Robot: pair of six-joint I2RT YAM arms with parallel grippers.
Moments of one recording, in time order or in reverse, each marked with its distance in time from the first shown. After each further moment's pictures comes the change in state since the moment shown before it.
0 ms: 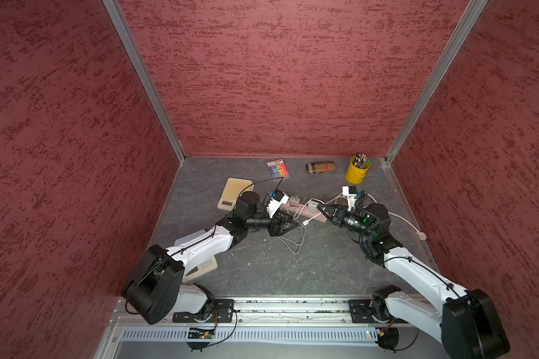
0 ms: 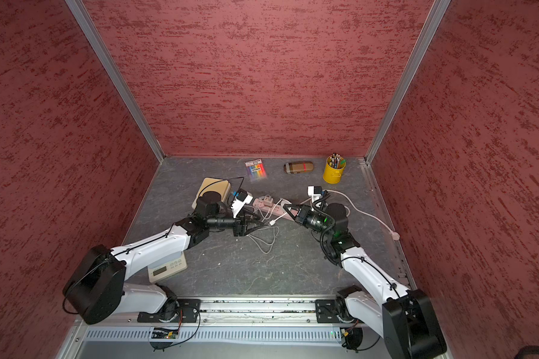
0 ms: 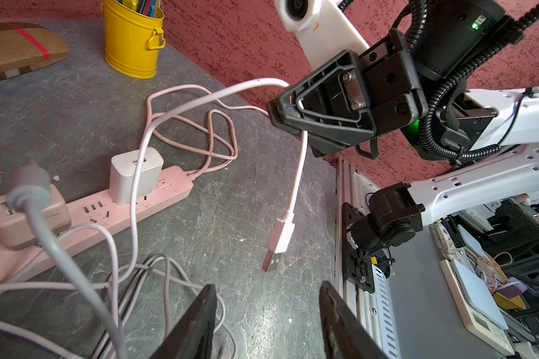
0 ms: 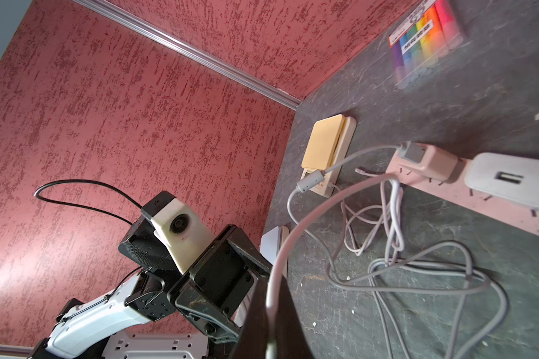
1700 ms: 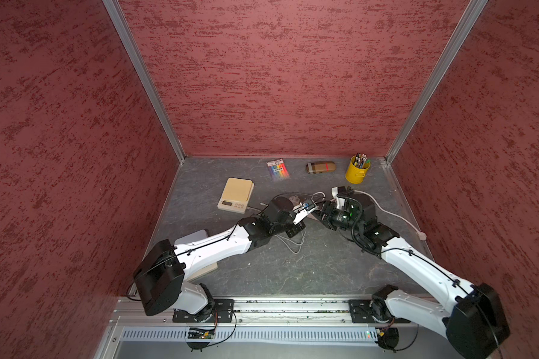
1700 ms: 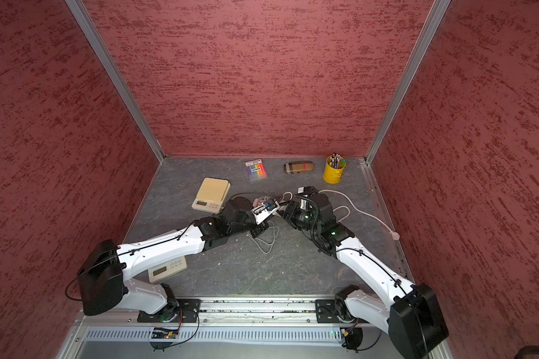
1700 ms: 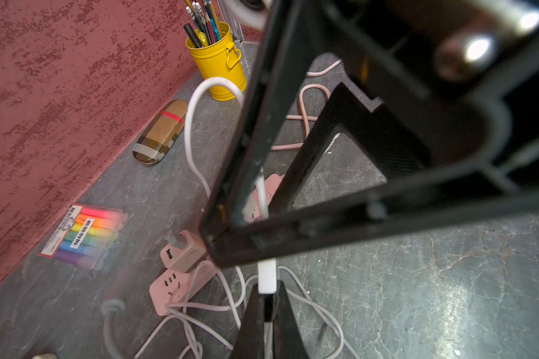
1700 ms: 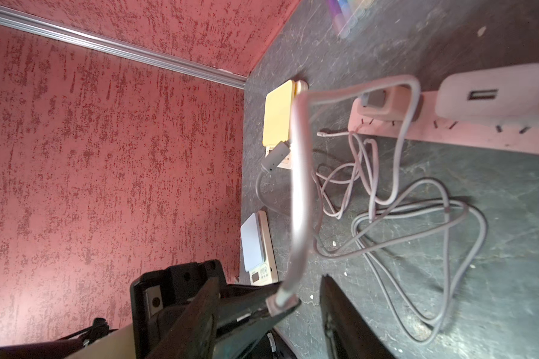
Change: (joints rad) left arm -0.325 0.072 0.240 -0.301 -0.809 0.493; right arm 0.171 0.048 0.229 -0.483 0.226 0.037
